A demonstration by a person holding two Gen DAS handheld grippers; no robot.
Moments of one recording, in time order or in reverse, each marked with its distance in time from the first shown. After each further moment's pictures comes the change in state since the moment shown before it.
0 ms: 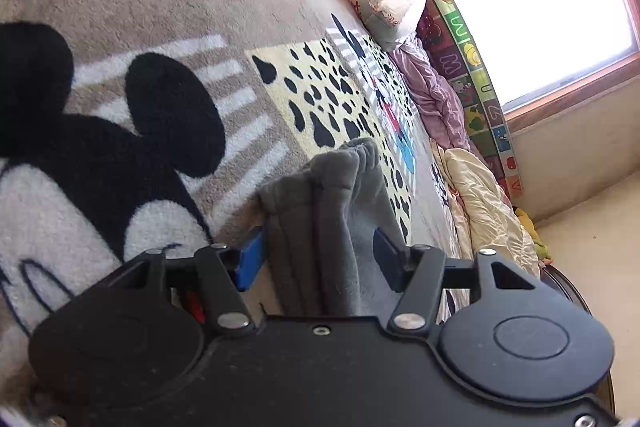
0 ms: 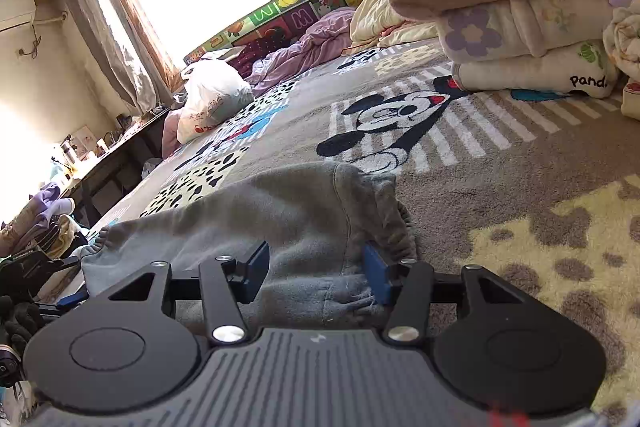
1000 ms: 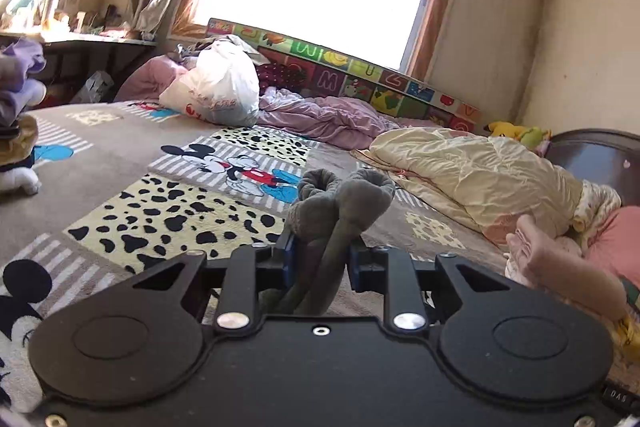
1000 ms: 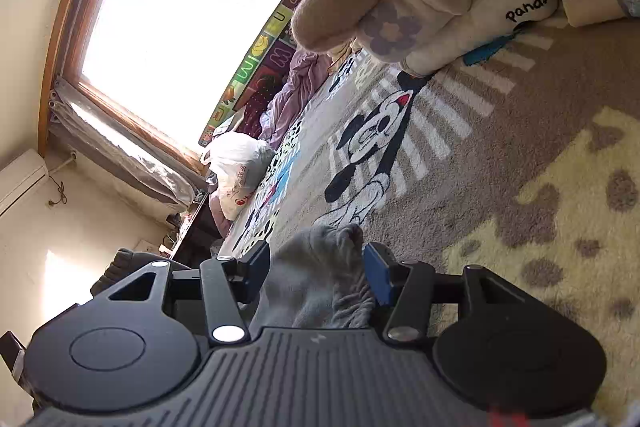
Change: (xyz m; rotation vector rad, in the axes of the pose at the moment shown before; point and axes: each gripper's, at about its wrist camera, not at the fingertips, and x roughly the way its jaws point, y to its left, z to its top) left arm -0.016 -0.227 -0.175 0.854 -0.299 0.014; right arm -0.018 -0.077 0.022 0.466 -0.070 0.202
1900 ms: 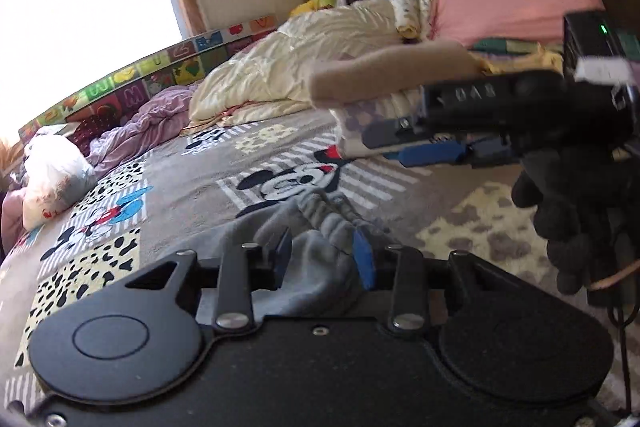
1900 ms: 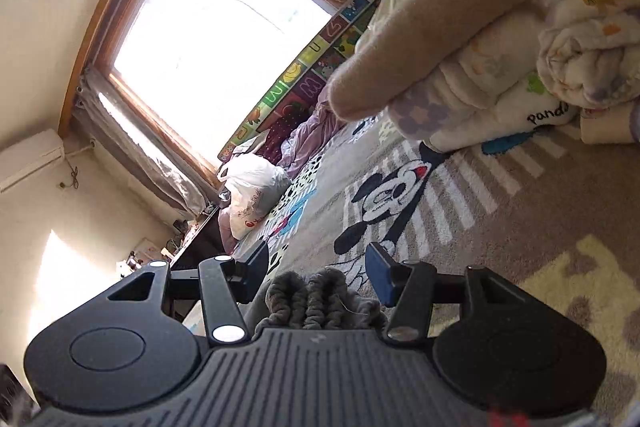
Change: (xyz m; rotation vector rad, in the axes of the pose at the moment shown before) left arm -0.019 -0.083 -0.072 0.556 0.110 -0.297; right arm -0.020 0.022 0.023 -0.257 -0.087 0.042
